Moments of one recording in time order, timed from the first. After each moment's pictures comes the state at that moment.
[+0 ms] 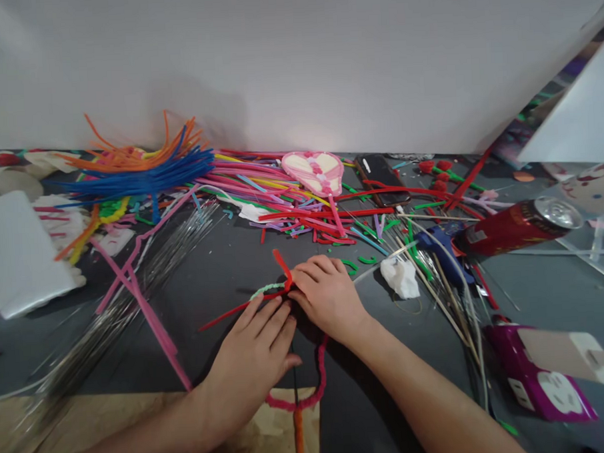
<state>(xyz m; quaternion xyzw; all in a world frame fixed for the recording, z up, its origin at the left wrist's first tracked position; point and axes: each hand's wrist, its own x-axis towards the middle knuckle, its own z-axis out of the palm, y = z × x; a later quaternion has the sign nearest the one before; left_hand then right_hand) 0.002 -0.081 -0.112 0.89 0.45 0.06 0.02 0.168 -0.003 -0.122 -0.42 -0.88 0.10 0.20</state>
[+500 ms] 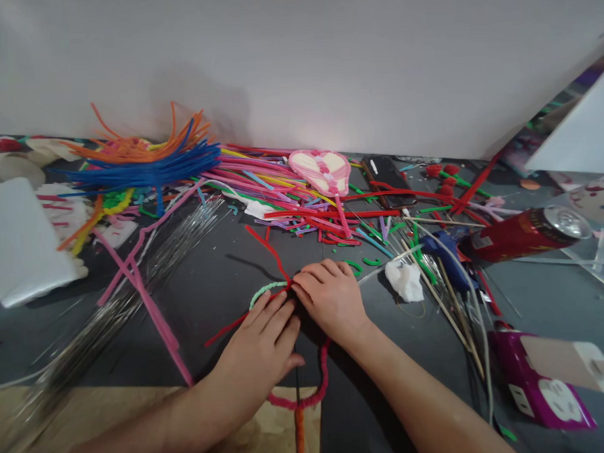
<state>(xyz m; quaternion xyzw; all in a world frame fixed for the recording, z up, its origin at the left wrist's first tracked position) 0.004 -0.079 -0.115 0.89 0.45 0.07 0.01 0.160 -0.008 -0.127 -0.45 -0.87 0.04 0.20</state>
